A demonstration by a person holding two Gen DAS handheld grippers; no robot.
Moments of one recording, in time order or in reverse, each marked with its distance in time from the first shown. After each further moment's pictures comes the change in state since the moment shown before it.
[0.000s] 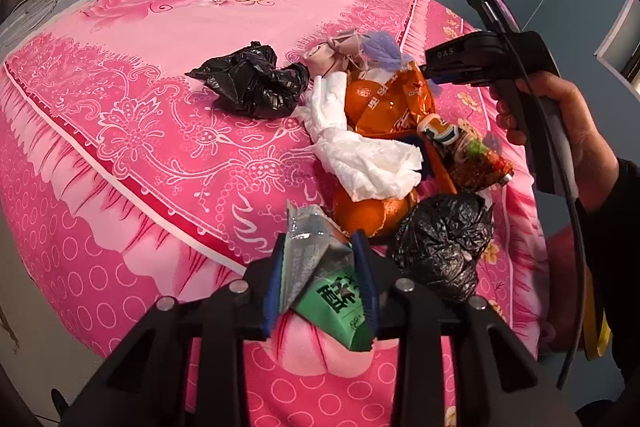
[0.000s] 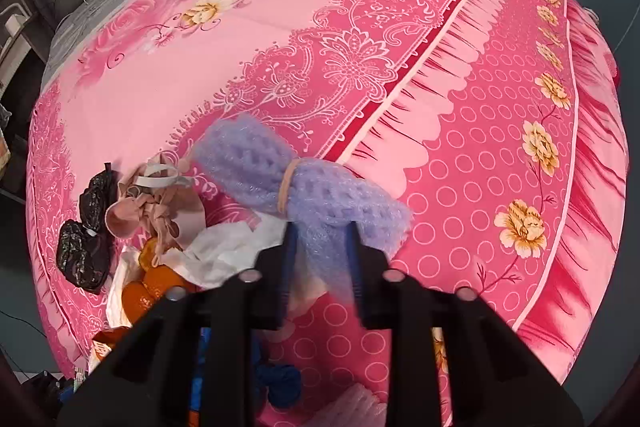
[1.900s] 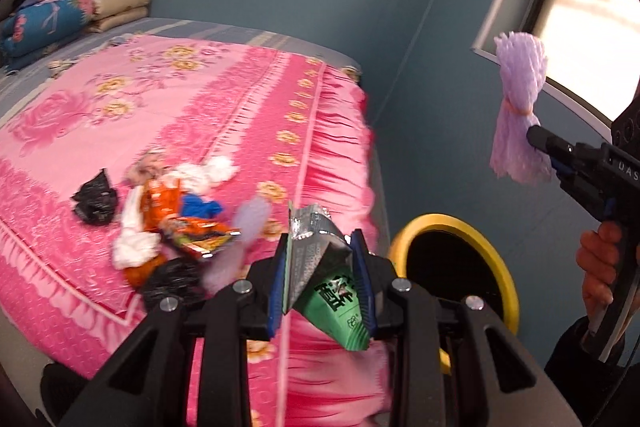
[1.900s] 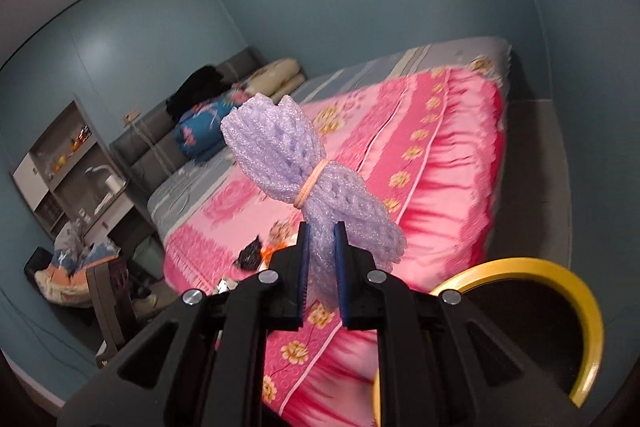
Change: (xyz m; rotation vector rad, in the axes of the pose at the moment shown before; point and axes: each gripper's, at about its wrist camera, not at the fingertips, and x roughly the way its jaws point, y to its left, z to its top) left arm -0.108 -0.208 -0.004 0.242 -0.190 -0.232; right arm -0.394 -0.161 -0.280 0.313 -0.623 0.290
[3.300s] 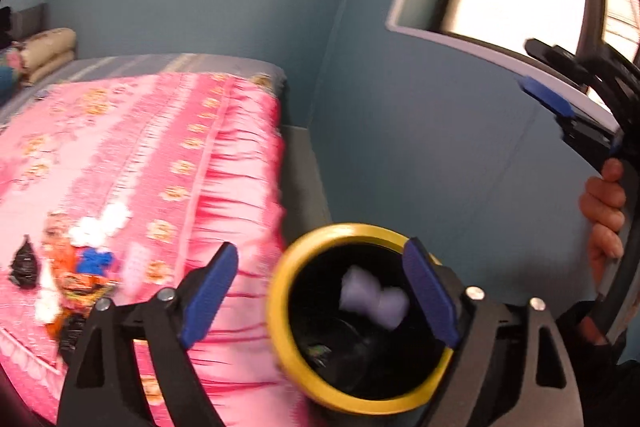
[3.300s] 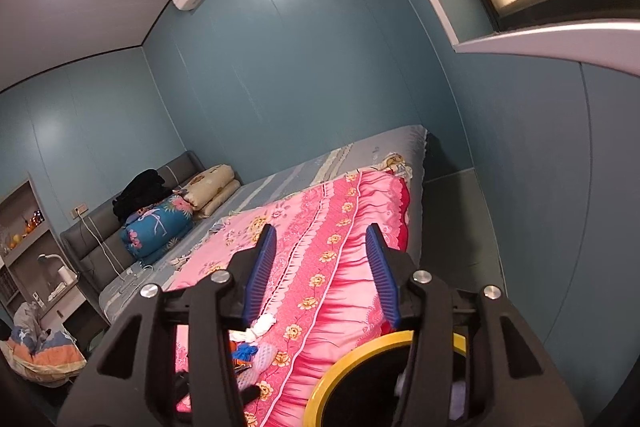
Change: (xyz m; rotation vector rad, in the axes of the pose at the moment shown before) left arm 0.031 -0.116 0.008 0.181 -0.034 -0.126; right arm -0.127 -0.045 0.024 0.072 -0.373 -0.222
